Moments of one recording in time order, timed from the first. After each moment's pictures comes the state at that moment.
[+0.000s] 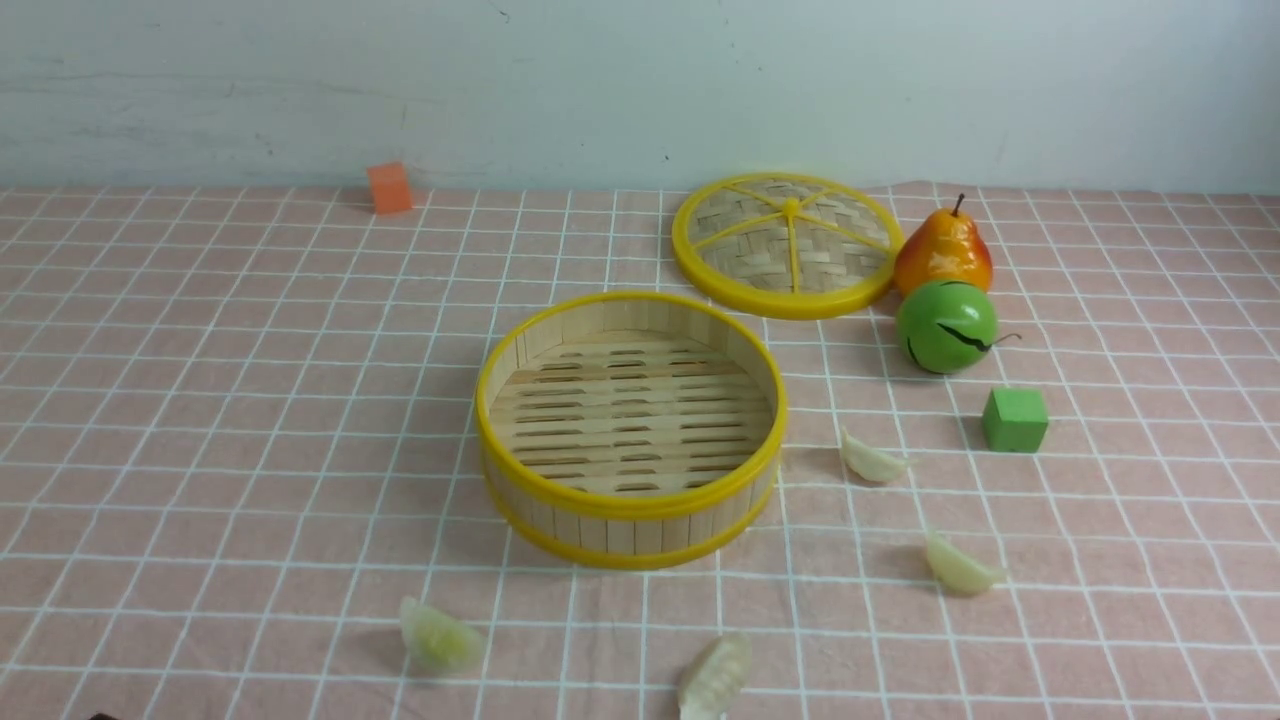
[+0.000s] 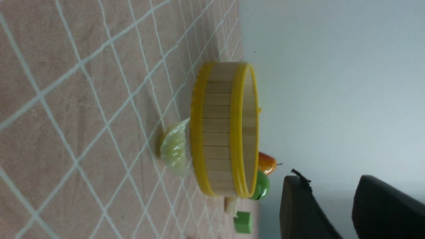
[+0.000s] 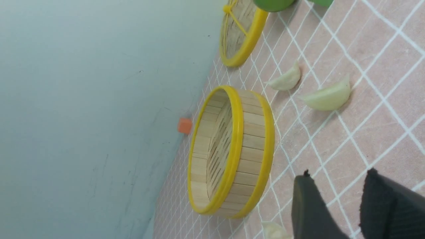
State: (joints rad) right arm -0.06 -0.01 0.02 0.91 0.40 0.36; left arm 0.02 -0.01 0.00 -0.79 0.37 -0.60
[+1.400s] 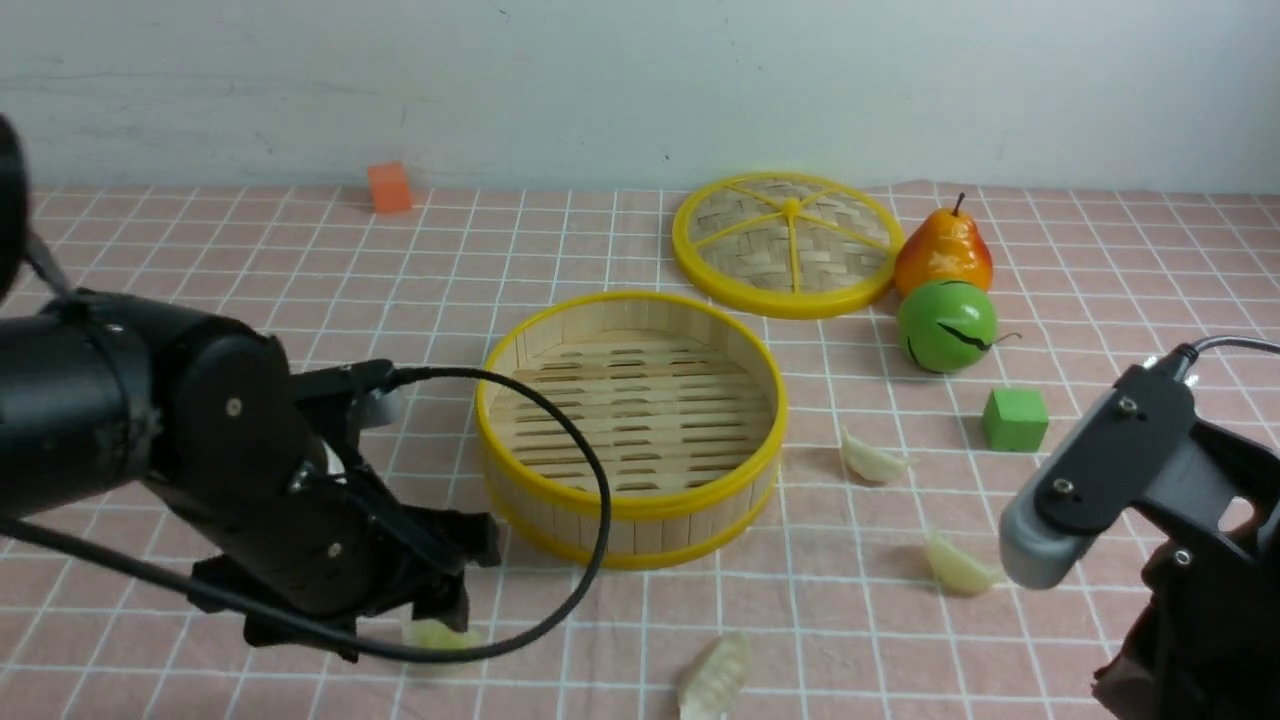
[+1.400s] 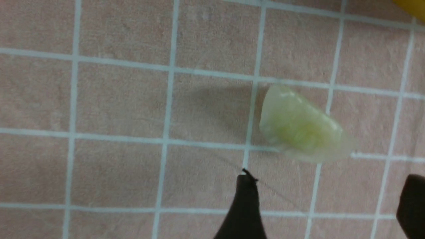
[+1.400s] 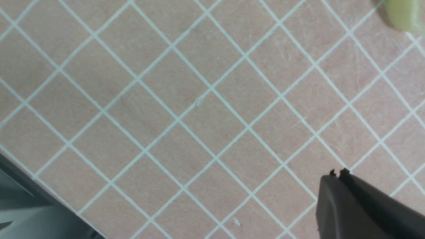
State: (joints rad) right arm 0.61 1.13 -0.91 -0.01 1.09 -0.12; left arm -0.42 1.56 -0.93 -0.09 0.67 -0.51
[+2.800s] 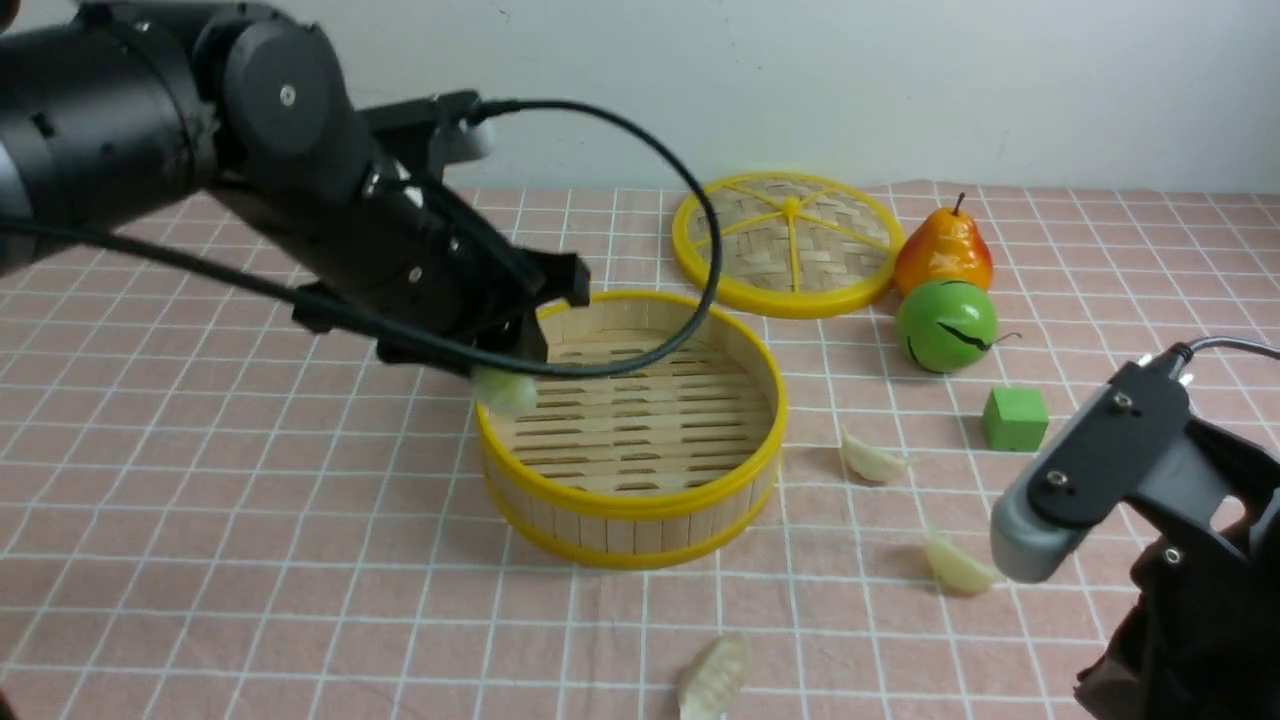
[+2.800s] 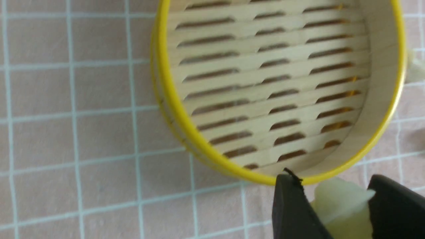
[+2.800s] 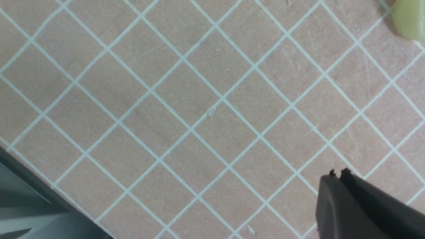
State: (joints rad) right arm 0.61 1.13 -0.91 0.03 1.08 -0.11; left arm -0.42 1.69 -1.50 -0.16 0.86 -0.27
